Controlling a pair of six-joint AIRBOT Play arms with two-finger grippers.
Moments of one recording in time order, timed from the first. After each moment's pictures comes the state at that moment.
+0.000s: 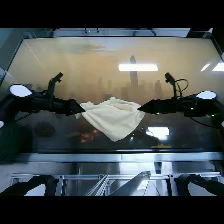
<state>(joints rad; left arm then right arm) -0.01 -1.22 0.91 0.70 -1.23 -1.10 -0.03 -1.26 0.80 -0.30 1.26 0.76</state>
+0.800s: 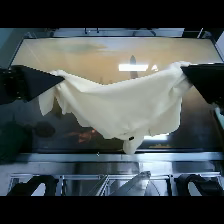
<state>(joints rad) 0.05 -0.83 1.20 0.37 -1.43 -1.14 -0.08 -0.61 0.96 -0.25 1.10 0.81</state>
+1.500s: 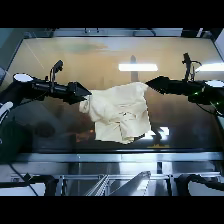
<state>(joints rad) 0.04 -1.57 1.19 0.47 -1.35 -1.03 -0.13 -1.42 0.99 -0.20 1.06 0.70</state>
